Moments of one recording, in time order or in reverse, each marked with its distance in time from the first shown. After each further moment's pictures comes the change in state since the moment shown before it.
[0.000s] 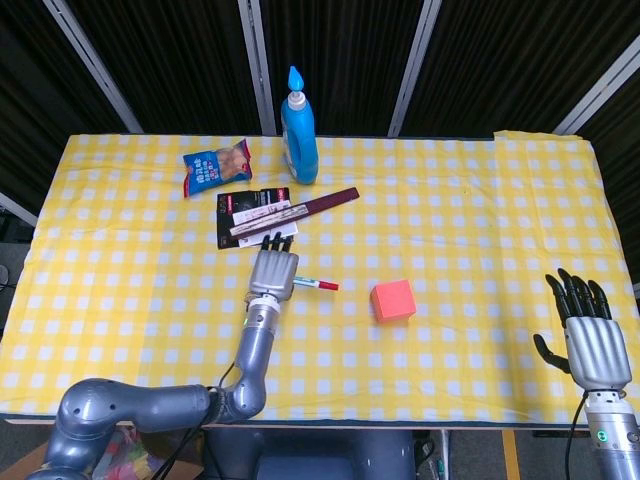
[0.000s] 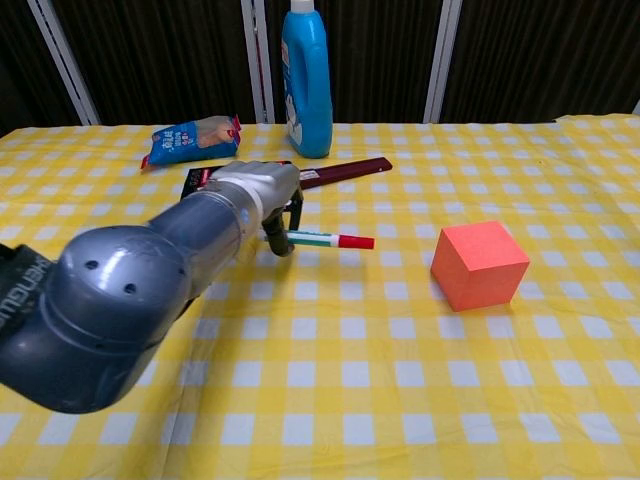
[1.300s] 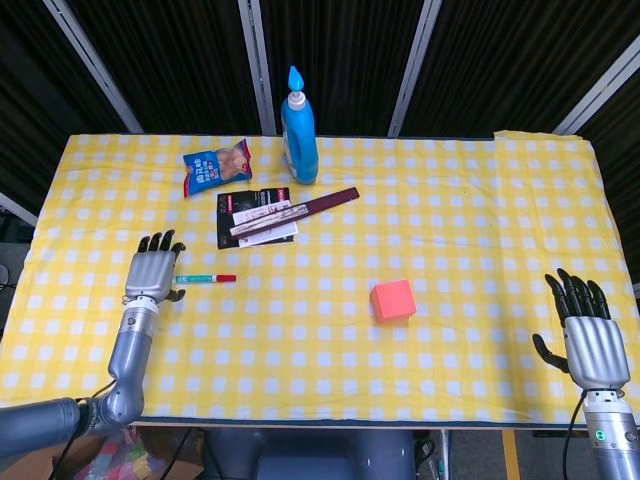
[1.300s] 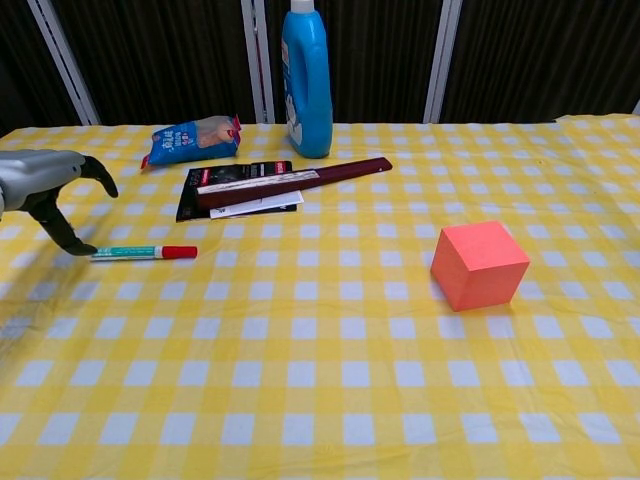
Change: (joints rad) left arm 0.342 0.478 0.212 -0.291 0.134 -0.017 -0.307; right arm 0.001 -0.001 0.003 -0.010 0.012 -0.005 -0.009
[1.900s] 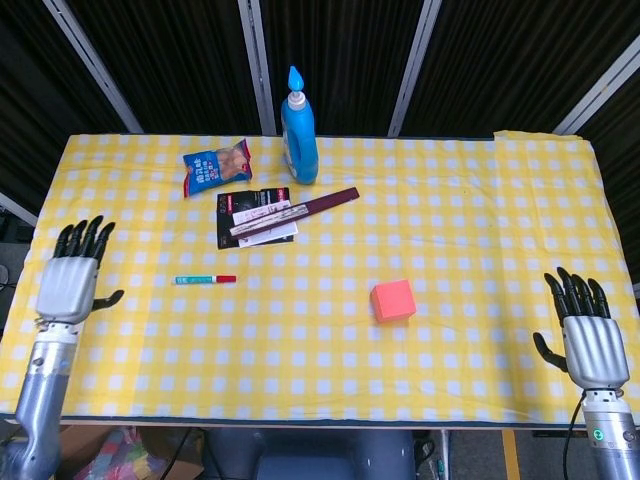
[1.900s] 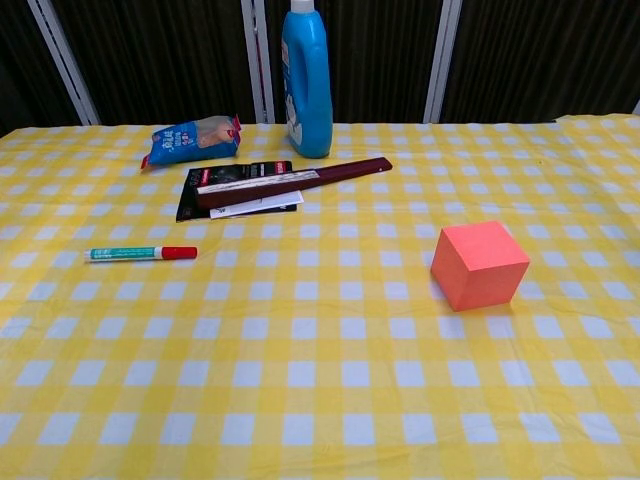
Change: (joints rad) left arm 0.306 0.244 0.167 -0.046 0.599 0.310 -0.421; right arm 0.001 -0.019 0.003 0.019 -0.012 0.020 -0.046
